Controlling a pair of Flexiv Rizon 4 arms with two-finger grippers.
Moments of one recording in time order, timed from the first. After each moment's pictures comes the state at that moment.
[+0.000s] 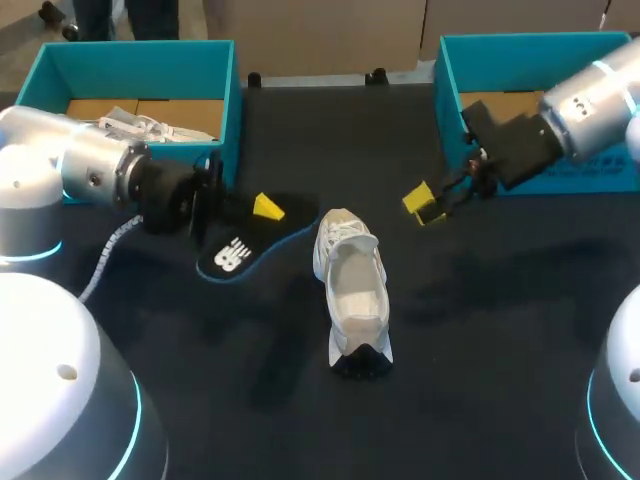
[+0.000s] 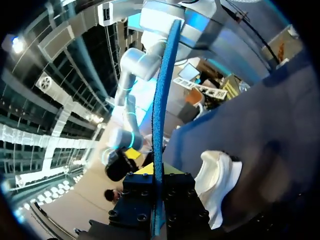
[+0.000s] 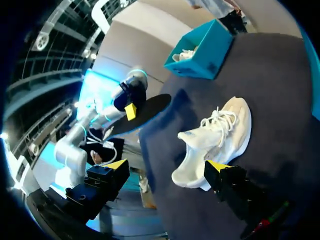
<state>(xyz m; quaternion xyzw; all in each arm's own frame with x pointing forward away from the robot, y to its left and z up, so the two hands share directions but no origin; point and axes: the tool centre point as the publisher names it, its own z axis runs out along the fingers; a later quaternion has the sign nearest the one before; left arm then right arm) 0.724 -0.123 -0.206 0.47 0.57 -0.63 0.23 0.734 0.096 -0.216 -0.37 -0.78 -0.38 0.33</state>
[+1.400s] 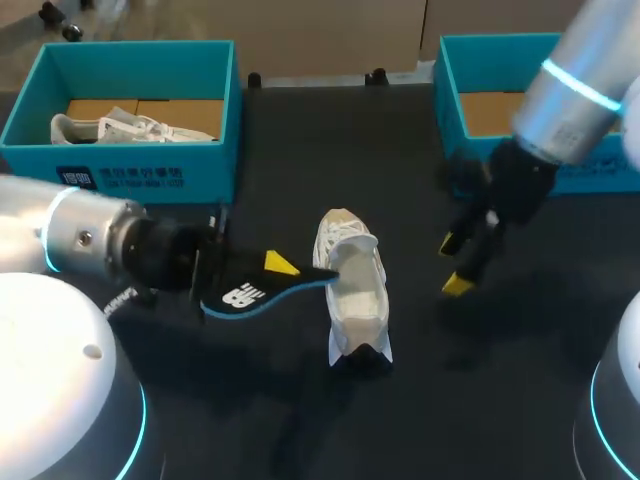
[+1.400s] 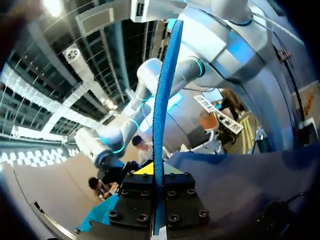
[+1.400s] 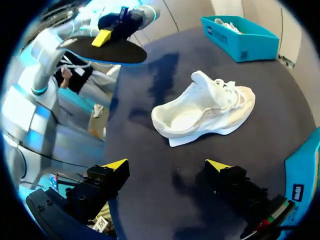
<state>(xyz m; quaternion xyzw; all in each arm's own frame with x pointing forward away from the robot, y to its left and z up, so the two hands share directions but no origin) 0.609 -0.147 -0.172 0.32 0.61 -0.71 0.13 0.677 0.058 -0.271 -0.10 -0.96 -0.20 0.15</state>
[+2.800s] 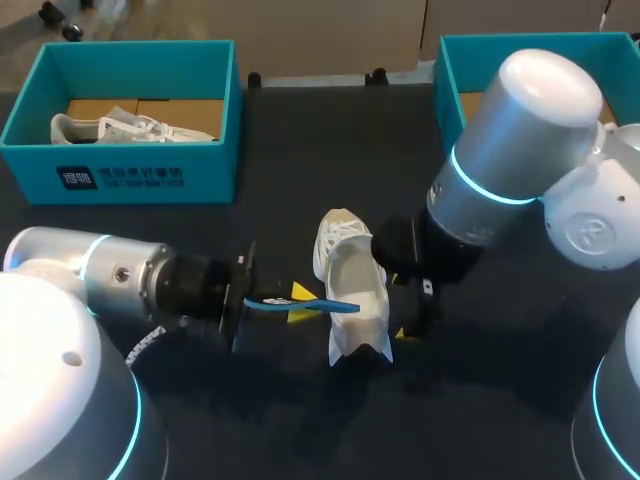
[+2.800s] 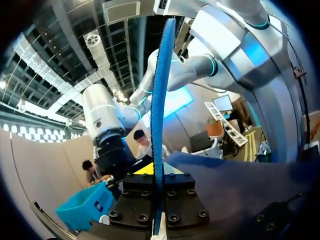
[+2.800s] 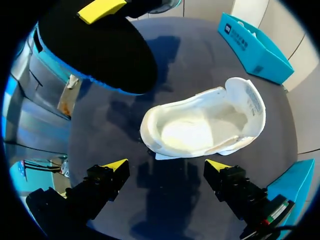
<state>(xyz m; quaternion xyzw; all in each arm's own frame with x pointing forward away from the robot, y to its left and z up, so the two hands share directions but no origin) 0.603 -0.173 -0.223 0.26 0.63 -0.73 0.10 0.668 0.110 -0.328 -0.03 -0.99 -0.14 0.01</state>
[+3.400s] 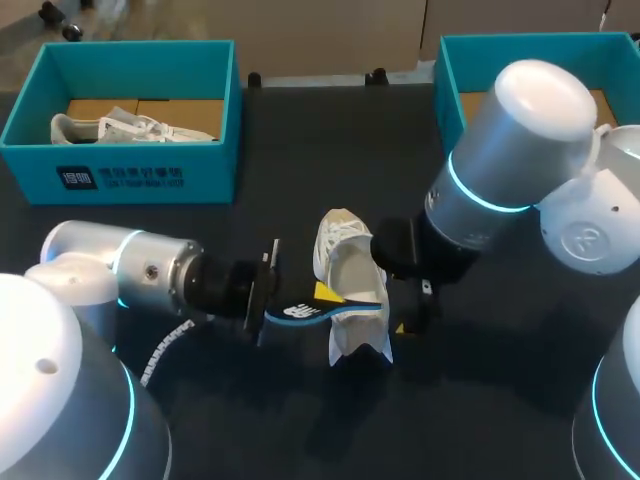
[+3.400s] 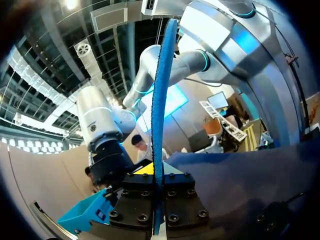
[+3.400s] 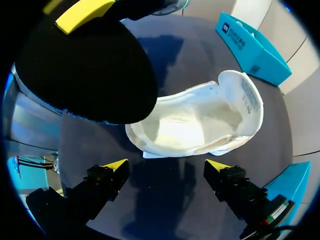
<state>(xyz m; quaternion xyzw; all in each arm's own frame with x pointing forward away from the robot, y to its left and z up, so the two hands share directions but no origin) 0.613 -0.200 -0.237 0.29 0.61 -0.73 0.11 0.683 0.106 -0.340 -0.02 -0.99 -0.14 -0.02</state>
